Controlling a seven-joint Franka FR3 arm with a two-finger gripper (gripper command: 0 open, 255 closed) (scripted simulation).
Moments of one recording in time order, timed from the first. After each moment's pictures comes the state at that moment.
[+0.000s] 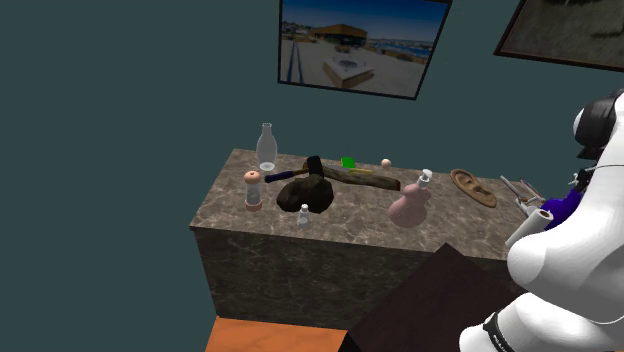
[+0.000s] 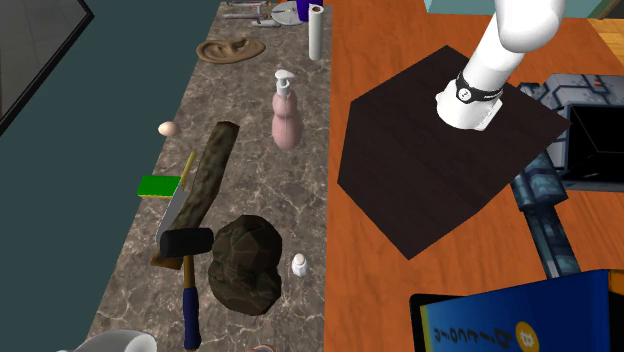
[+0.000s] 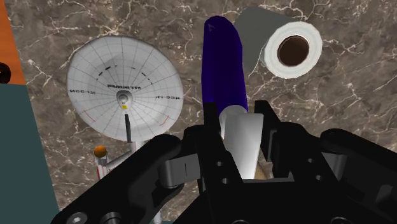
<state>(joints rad) -1.11 0.68 -0.54 -1.38 0.39 1.98 -1.11</state>
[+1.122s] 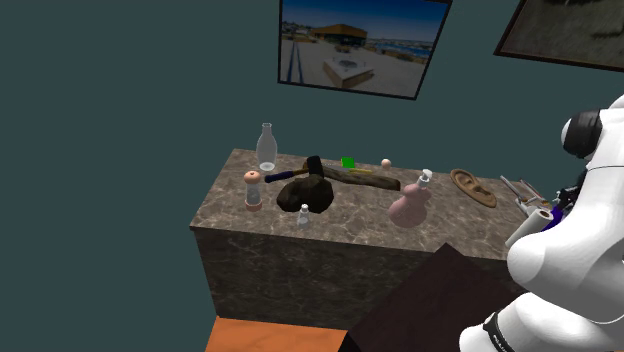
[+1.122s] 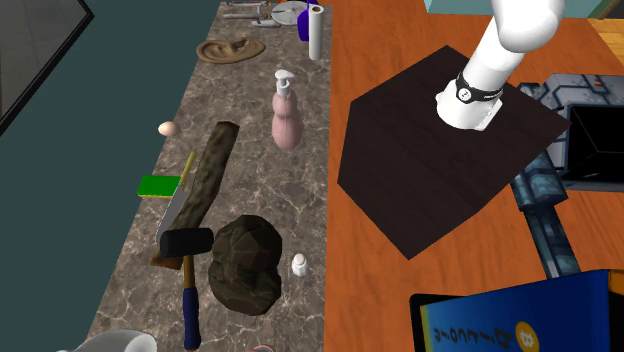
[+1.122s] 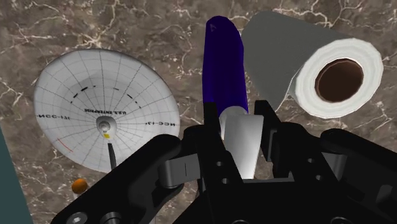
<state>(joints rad) -1.13 0.78 -0.50 -1.45 0.45 2.14 -1.15</state>
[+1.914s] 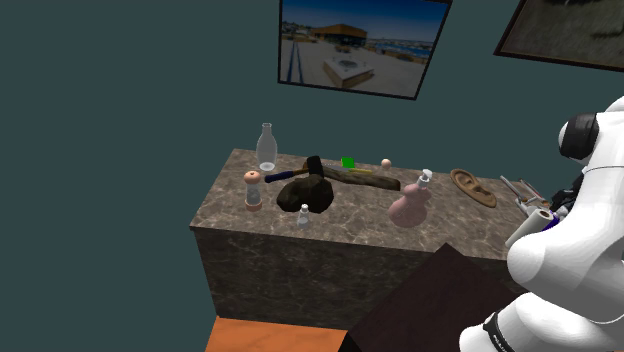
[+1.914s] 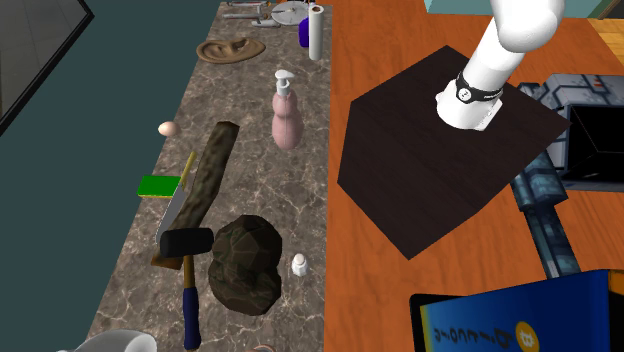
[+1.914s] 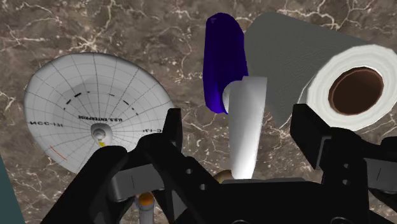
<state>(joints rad) -1.13 0.81 -0.49 -1.45 0.46 2.18 -1.16</state>
